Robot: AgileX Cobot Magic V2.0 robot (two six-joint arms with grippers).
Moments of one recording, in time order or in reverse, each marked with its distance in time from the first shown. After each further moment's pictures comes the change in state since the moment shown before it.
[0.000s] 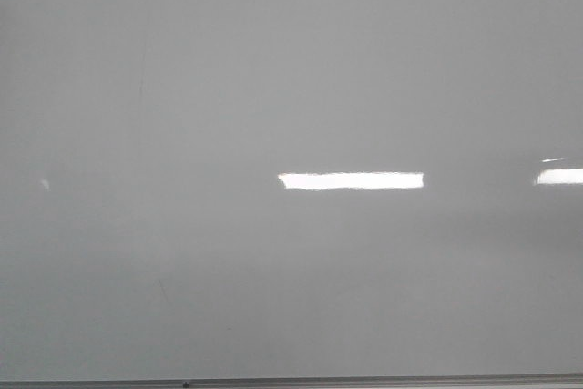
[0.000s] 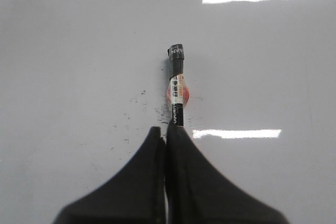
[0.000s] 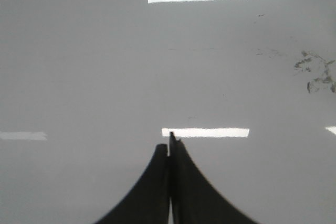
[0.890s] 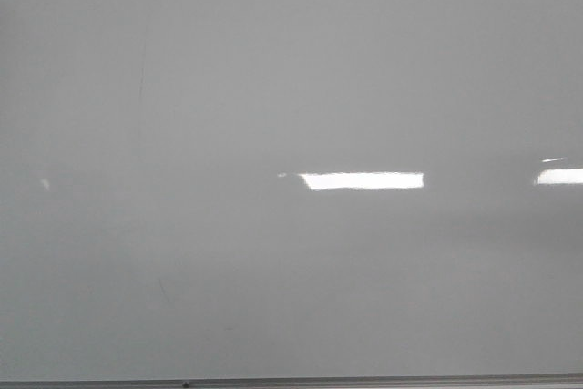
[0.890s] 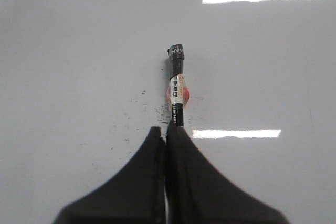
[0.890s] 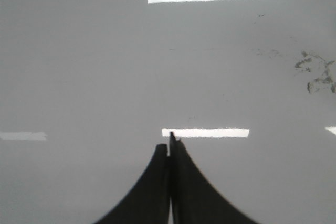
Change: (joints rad) left arm 0.000 0.000 0.000 0.000 0.000 0.000; right arm 0.000 0.000 0.000 0.000 -0.005 0.000
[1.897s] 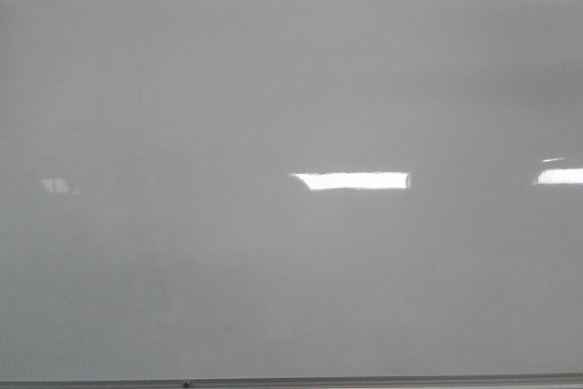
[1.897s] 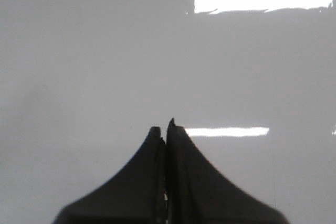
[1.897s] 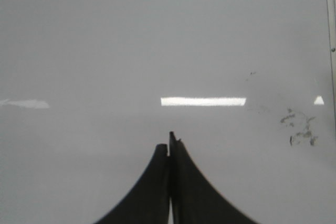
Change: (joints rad) left arm 0.000 0.309 -0.738 -0.022 0.480 0.000; right arm 0.000 0.331 -0.660 0.000 0.508 0.000
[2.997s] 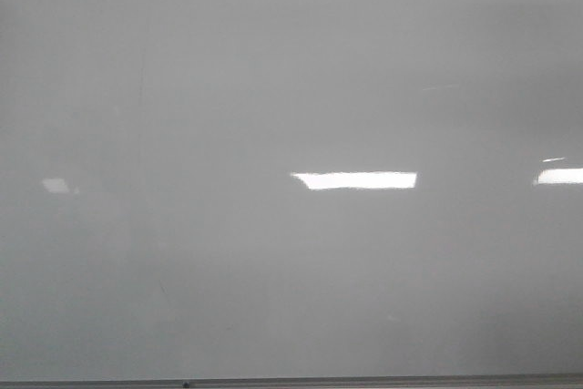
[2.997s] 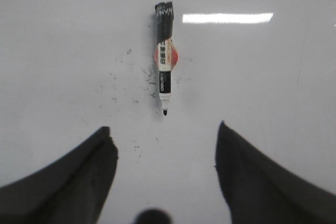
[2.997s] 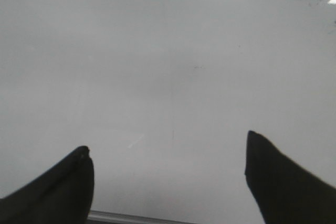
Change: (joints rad) left arm 0.000 0.197 0.163 -0.008 0.087 0.000; right arm 0.024 0.295 -0.006 0.000 0.118 -0.101
